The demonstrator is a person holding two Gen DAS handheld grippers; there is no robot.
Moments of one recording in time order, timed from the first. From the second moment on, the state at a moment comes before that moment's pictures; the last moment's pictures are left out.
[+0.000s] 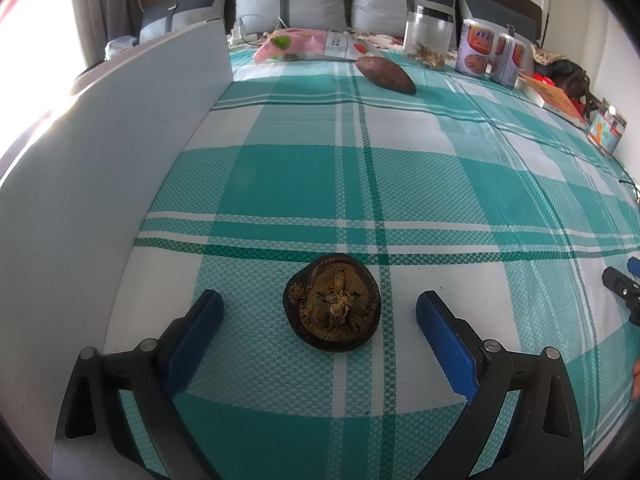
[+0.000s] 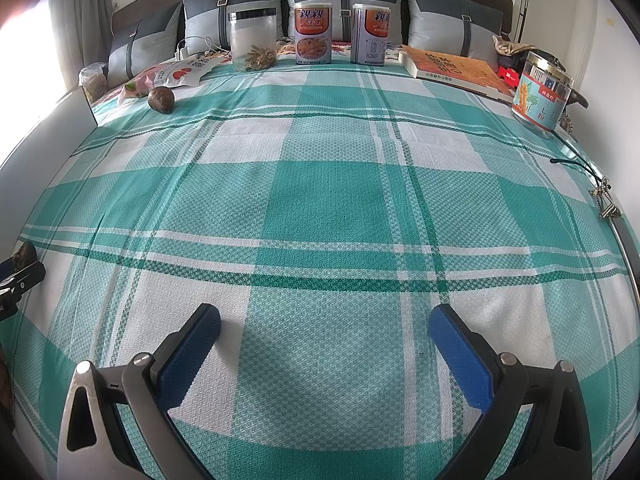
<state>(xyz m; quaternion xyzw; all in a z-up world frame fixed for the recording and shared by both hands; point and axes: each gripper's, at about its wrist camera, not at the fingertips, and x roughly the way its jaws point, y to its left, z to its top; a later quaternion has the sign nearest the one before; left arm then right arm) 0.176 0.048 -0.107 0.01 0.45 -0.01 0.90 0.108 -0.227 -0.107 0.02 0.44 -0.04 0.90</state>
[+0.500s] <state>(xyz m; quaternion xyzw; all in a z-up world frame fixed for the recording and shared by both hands) 0.176 0.047 -0.107 0.01 0.45 -0.01 0.90 0.107 -0.227 -0.107 0.02 0.44 -0.04 0.90</state>
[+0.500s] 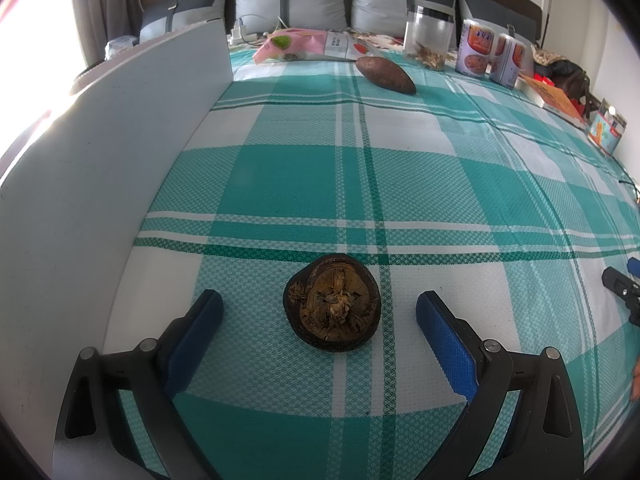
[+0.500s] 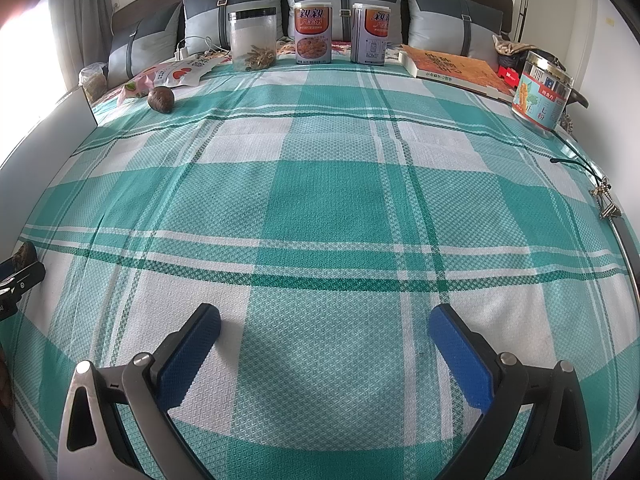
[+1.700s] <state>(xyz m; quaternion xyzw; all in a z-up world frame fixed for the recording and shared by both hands) 0.176 0.047 -0.106 0.01 0.45 -0.01 0.90 0.369 -0.112 -0.077 -0.02 0.50 0.13 0.85</state>
